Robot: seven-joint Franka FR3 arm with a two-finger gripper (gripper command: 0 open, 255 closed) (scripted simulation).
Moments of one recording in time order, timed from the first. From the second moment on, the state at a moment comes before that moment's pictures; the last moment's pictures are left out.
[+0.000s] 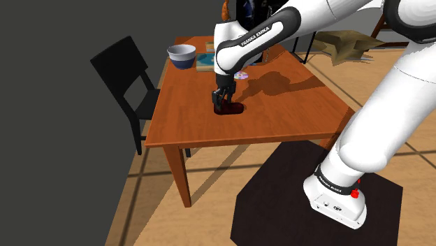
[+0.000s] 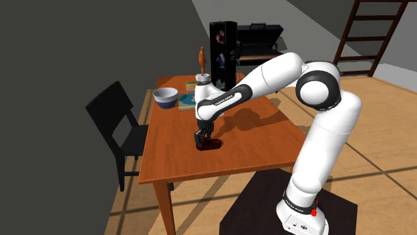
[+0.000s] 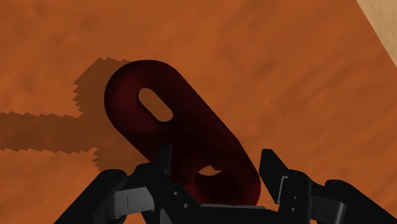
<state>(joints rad) 0.01 -0.04 0.06 -2.27 0.02 2.22 0.01</state>
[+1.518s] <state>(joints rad) 0.01 -0.12 0.06 -2.16 0.03 2.03 0.01</state>
